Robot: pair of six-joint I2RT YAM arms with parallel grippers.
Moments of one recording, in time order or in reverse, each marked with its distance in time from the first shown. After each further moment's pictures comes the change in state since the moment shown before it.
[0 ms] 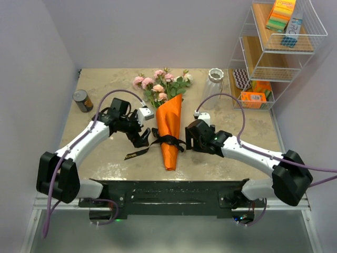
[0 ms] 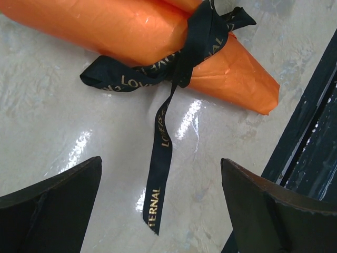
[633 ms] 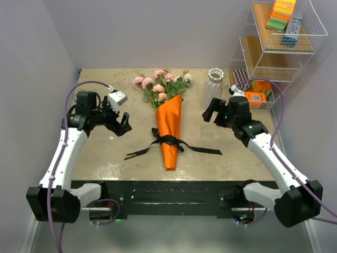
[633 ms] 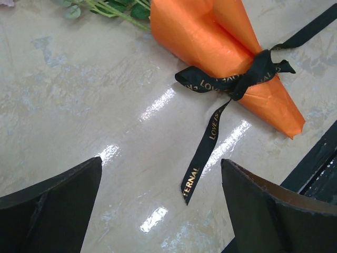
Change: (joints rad) left arm 0.283 -0.209 0.115 -0.116 0.002 -0.045; right arm -0.465 -0.219 0.105 0.055 -0.375 -0.040
